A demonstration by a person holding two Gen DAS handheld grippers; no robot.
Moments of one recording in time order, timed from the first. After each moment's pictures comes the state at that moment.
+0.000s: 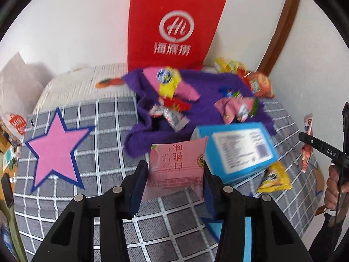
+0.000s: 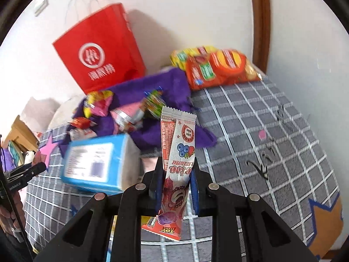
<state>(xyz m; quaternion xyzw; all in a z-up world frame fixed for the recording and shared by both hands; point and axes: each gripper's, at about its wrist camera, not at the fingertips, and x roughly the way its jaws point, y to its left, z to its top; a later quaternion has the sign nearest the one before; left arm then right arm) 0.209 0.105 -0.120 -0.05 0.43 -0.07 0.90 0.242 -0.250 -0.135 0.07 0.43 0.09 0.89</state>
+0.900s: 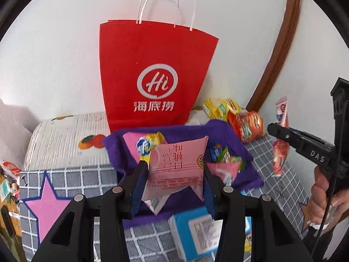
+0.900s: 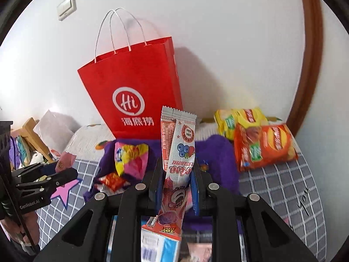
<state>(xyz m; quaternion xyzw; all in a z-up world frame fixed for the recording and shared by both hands) 0.300 0.081 -0.052 -0.06 0.37 -0.09 0.92 0.343 -0.166 -0.053 0.02 0.37 0.16 0.92</state>
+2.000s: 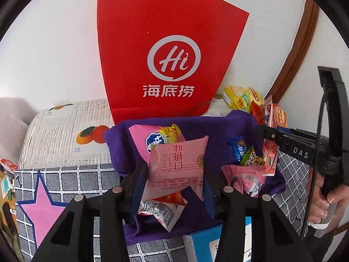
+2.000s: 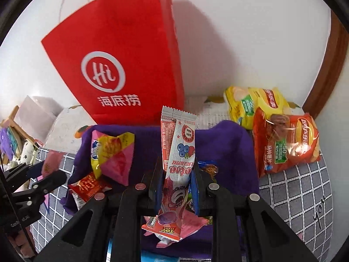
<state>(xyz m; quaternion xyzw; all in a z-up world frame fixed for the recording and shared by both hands) 0.347 0.083 -0.094 -0.05 0.42 -0.05 0.91 0.423 -0.138 -0.120 0.00 0.45 0.15 0.88</state>
